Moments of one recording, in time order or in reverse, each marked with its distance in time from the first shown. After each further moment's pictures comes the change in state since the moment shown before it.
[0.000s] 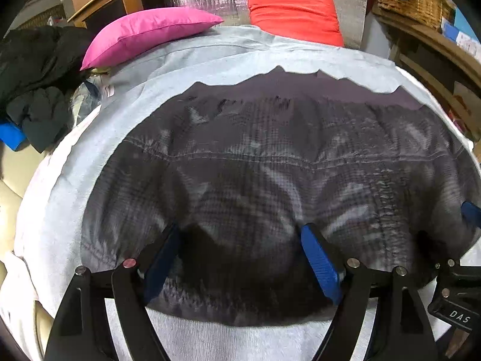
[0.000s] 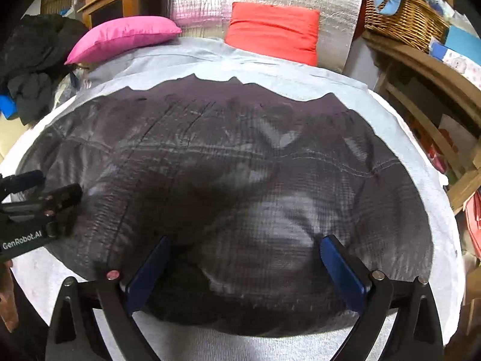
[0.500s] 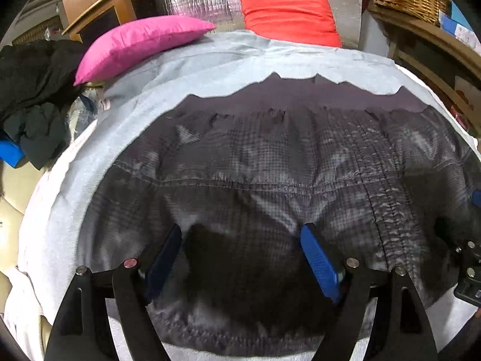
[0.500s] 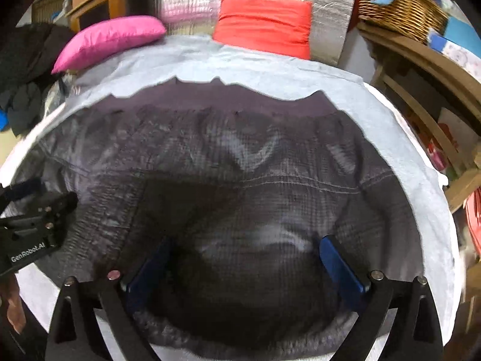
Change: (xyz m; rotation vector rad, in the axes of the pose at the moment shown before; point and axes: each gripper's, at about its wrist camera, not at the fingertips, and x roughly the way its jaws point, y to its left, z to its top) left arm 0.009 -0.015 0.011 0.046 -0.029 0.042; right arm 0.011 -0.031 0.019 0.032 0.019 0.001
